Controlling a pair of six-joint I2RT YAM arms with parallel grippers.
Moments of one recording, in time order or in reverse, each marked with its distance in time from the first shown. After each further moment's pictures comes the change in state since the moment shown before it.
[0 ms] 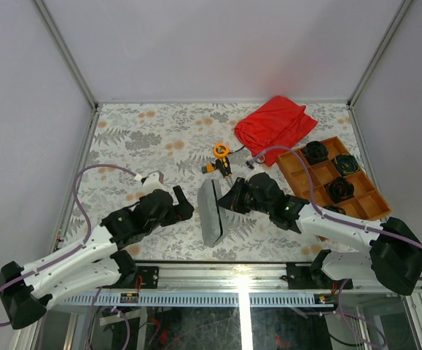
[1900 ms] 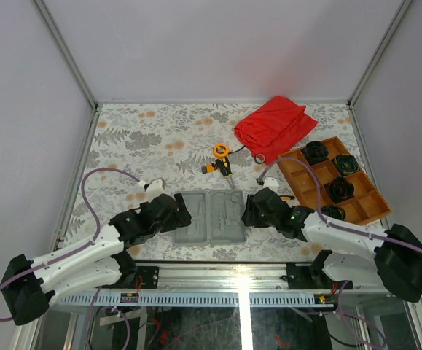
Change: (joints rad) left arm 0.000 0.049 -0.074 -0.010 -0.013 -0.009; right arm 0.002 -0.109 -0.130 -0.296 0.267 -0.247
